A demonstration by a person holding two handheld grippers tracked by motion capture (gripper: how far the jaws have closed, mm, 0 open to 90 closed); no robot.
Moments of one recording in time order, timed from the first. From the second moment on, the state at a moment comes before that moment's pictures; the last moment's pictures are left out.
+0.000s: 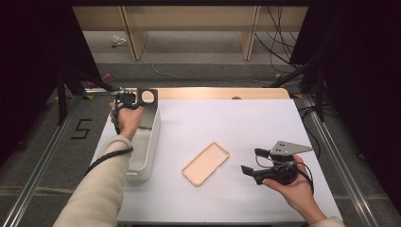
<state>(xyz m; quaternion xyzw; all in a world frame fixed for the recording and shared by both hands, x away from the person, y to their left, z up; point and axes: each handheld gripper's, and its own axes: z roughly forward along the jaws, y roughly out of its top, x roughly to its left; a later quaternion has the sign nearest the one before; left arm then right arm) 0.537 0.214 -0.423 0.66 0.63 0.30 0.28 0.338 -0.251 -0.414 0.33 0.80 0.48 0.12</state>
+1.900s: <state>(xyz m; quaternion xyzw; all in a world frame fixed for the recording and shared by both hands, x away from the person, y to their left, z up) 0.441 0.219 -0.392 0.71 0.51 0.24 0.42 0.339 -0.249 -0.416 0.33 0.81 0.48 0.11</state>
